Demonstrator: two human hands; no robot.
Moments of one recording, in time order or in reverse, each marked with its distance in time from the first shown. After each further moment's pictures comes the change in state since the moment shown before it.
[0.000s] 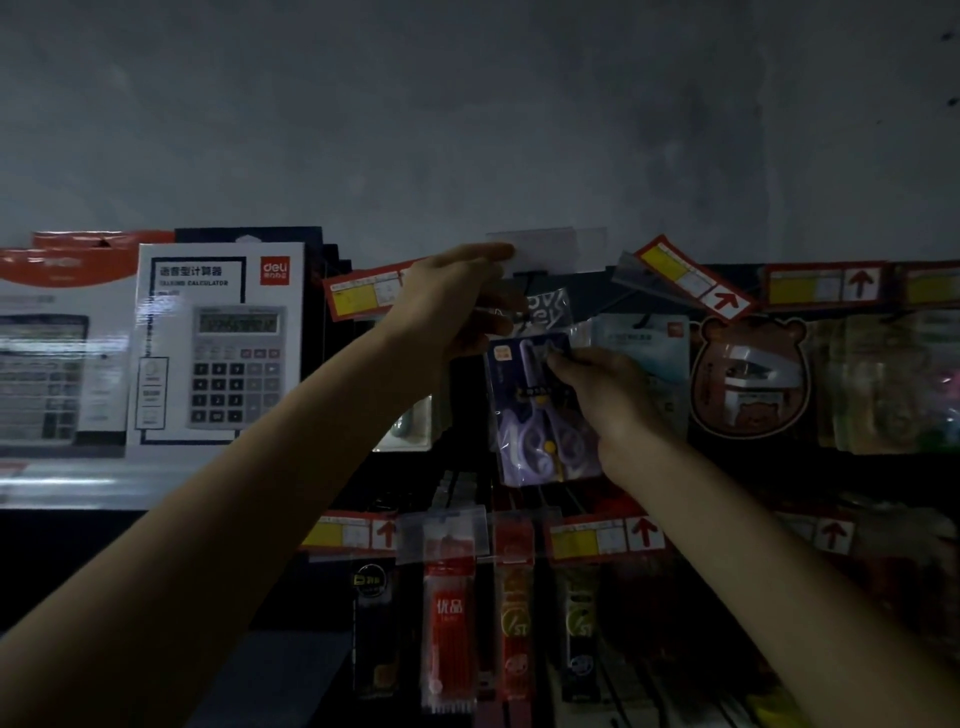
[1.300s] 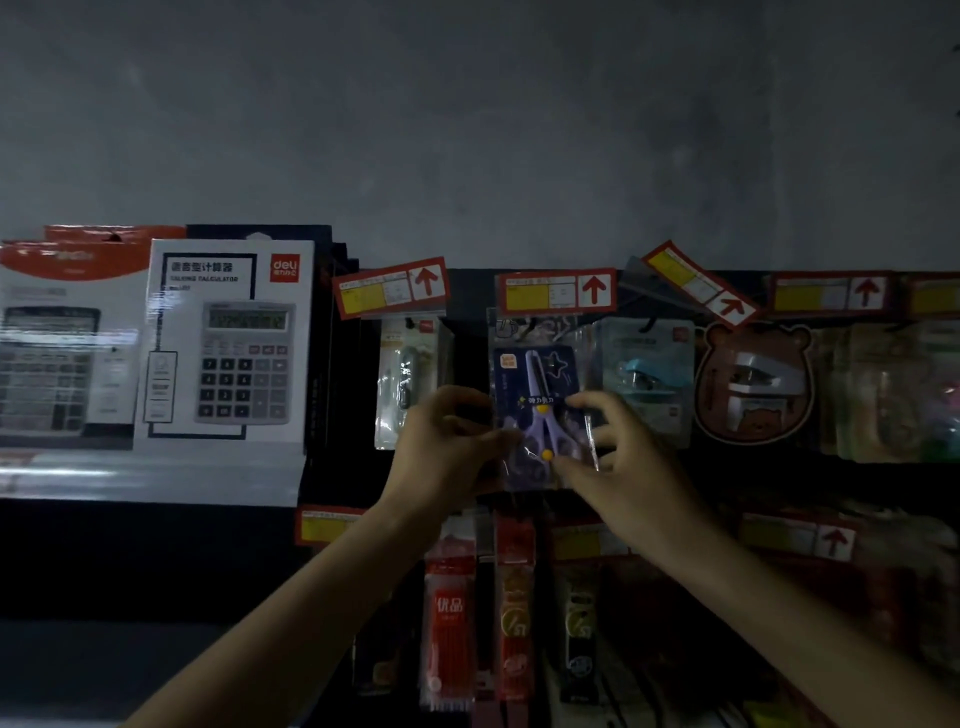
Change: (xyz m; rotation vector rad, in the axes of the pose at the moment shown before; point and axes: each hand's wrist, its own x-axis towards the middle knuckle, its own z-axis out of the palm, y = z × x) left_hand -0.057 -0.098 0.002 -0.037 0.089 -0.056; right_hand -0.066 0.024 -0.037 -0.629 -0.155 -0.273
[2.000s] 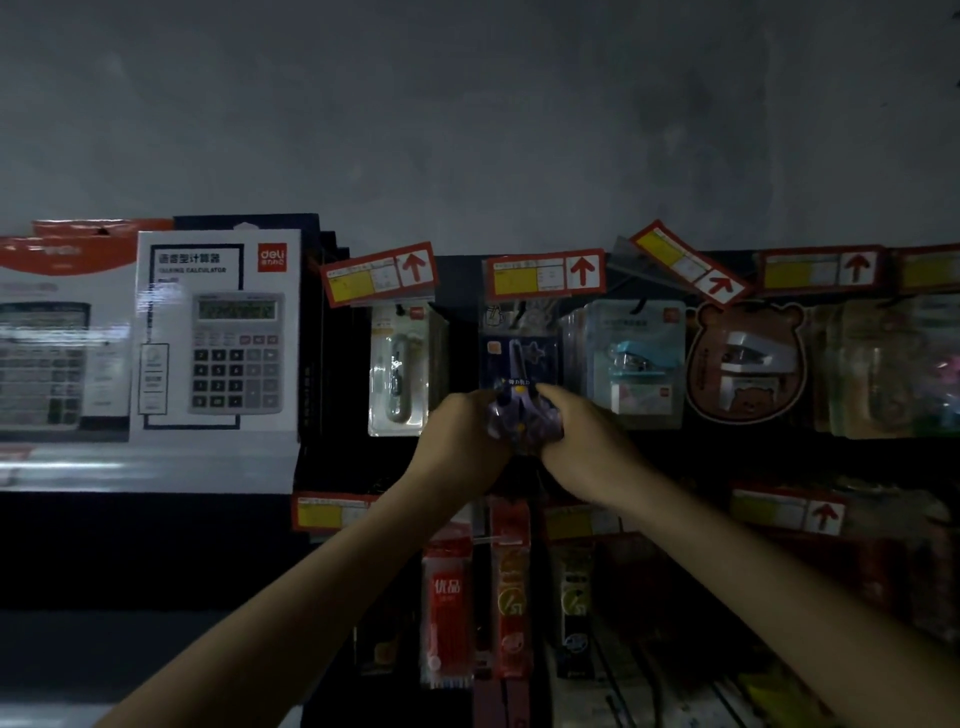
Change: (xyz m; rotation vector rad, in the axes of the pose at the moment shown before) left_hand 0.032 -0.027 0.011 0.789 -0.064 0.241; right_hand 0.047 0.019 0.029 -0.137 -0.153 0.037
